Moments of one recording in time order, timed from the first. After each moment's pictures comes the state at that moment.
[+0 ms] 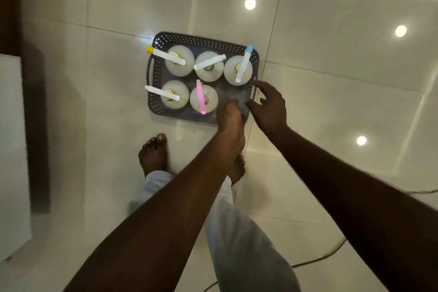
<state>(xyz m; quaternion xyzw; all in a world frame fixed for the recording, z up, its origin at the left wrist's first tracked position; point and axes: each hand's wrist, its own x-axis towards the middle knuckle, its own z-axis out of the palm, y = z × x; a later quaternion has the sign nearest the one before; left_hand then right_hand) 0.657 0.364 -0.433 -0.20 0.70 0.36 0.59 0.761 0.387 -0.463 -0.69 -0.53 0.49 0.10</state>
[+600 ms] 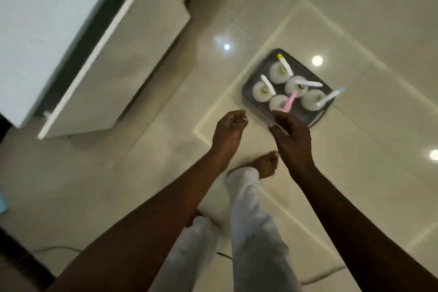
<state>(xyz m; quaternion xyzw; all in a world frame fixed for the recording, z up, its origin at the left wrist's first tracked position) 0.506 0.171 -0.243 -0.04 0.77 0.41 0.49 0.641 0.265 -0.252 -0.53 -0.62 0.57 0.07</state>
